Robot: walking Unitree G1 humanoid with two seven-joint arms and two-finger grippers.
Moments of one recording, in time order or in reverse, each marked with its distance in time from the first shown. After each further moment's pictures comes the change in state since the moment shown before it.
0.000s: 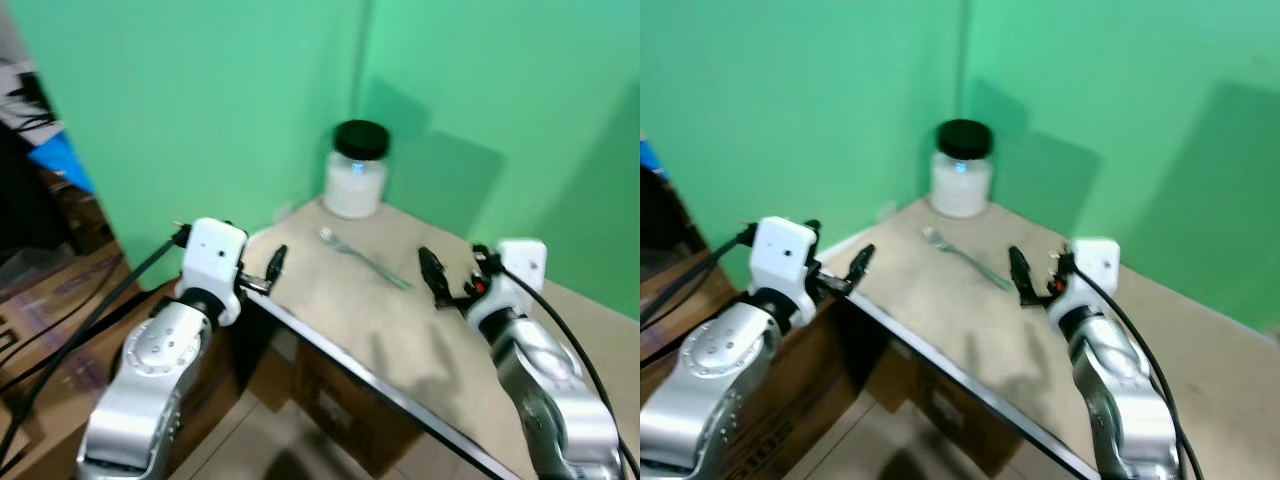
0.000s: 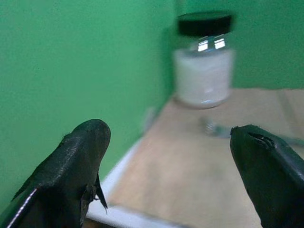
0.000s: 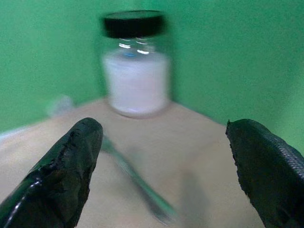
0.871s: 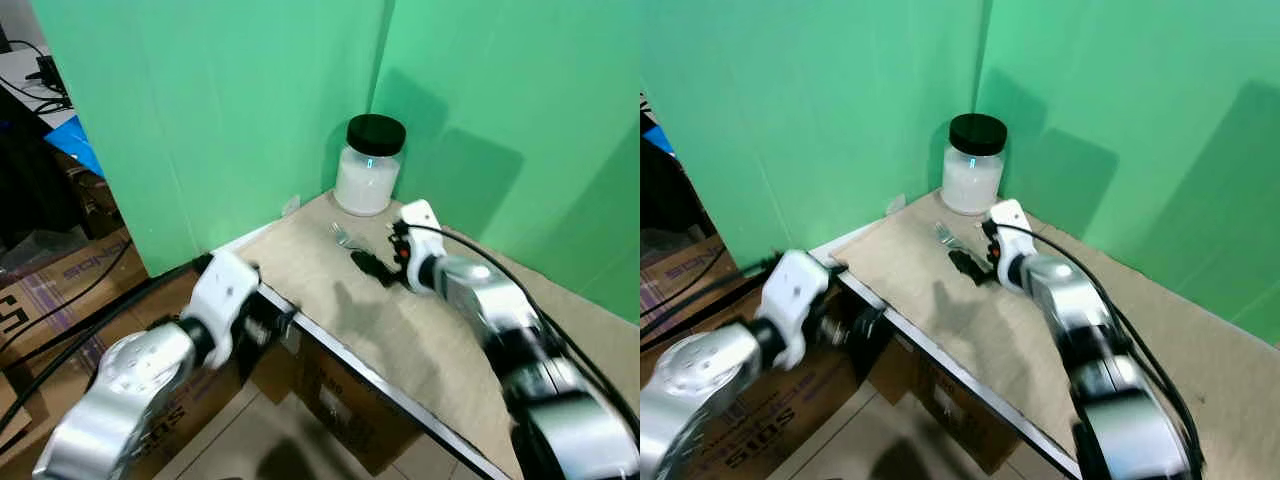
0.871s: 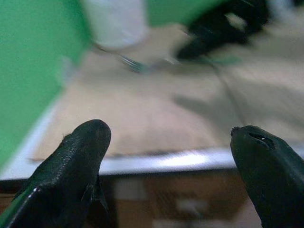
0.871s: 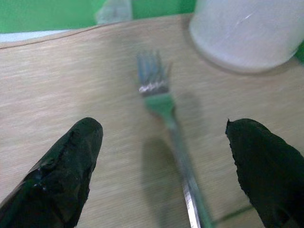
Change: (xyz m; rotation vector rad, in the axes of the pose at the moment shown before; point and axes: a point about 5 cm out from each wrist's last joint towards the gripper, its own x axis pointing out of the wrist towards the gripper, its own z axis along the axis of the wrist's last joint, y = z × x) left arm -0.024 -0.011 -0.022 0.083 0.160 -0.445; right arm 0.100 0.008 -0.014 -0.182 0.375 0.309
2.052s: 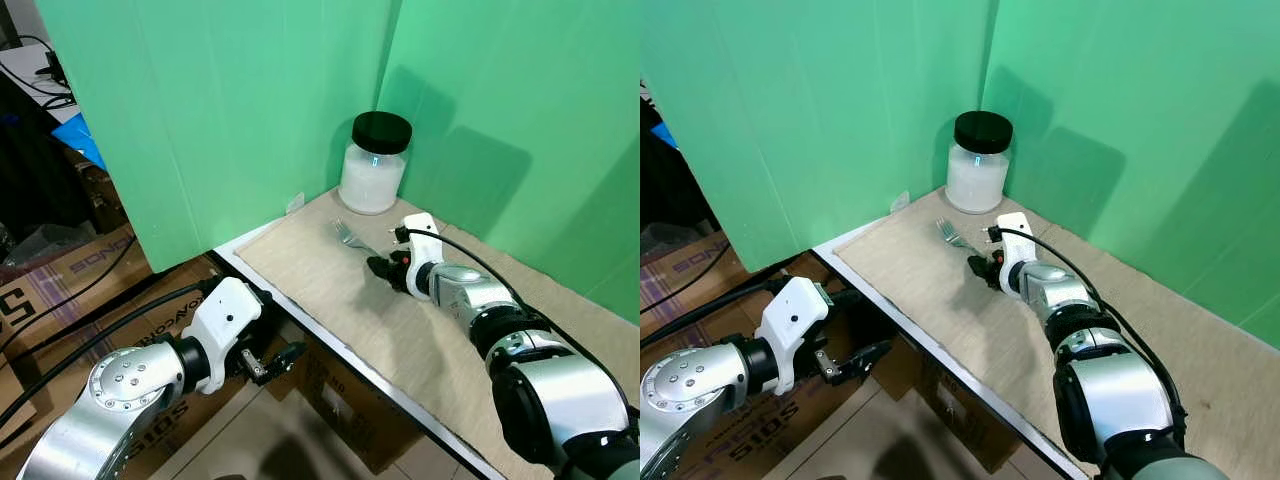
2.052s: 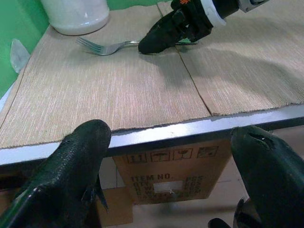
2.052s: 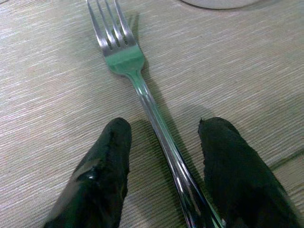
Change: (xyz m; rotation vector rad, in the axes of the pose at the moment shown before) left arm -0.009 -0.010 -0.004 0.002 0.029 -0.122; right arm 0.012 -0.009 -0.027 0.159 0.102 -0.095
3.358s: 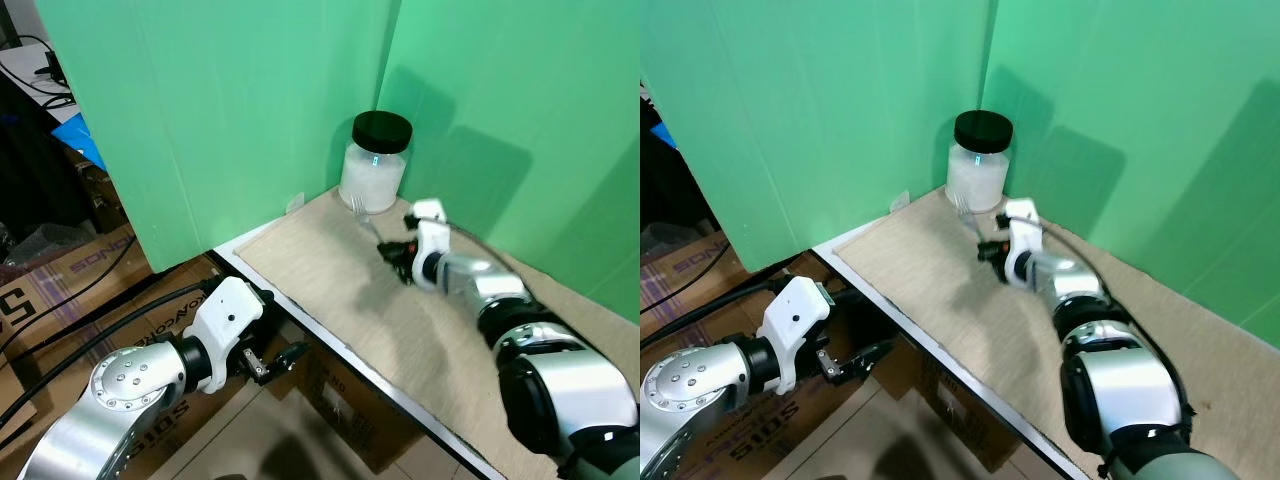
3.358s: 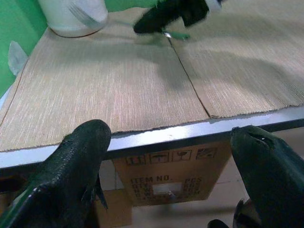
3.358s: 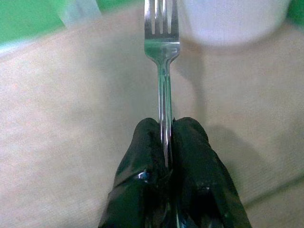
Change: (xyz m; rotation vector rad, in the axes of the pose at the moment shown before) left arm 0.002 -0.001 0.001 0.002 -0.010 0.001; right arm -0.009 -0.008 0.025 0.007 -0.097 0.084
